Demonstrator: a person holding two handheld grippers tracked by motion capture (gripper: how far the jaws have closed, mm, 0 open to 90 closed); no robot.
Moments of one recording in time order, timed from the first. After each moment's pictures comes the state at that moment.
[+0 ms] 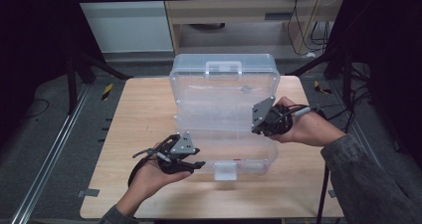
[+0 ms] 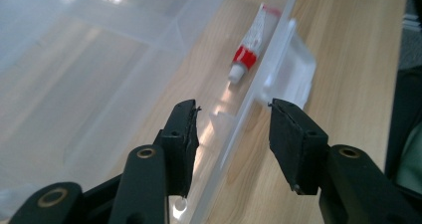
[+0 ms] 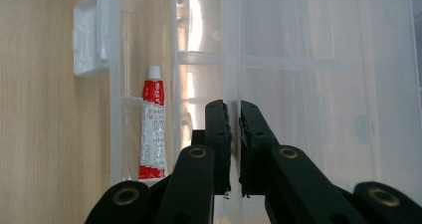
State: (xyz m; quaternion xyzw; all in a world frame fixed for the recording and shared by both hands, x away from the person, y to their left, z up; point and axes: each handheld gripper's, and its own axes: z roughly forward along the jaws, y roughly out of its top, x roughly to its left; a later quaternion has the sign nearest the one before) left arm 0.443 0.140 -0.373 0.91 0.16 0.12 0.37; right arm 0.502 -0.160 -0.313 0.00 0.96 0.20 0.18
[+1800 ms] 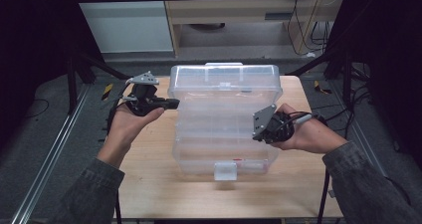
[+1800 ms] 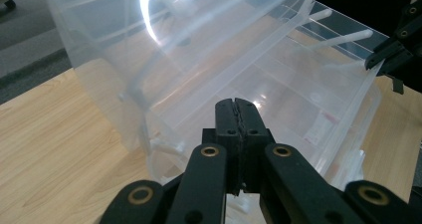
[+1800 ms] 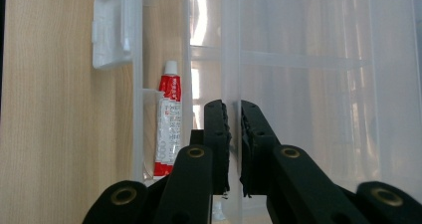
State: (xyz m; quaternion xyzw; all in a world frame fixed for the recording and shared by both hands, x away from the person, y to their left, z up) left arm 0.533 0.201 -0.286 0.83 0.31 0.11 0.44; right arm 0.489 -0.163 -0.324 0.00 0.96 0.20 0.17
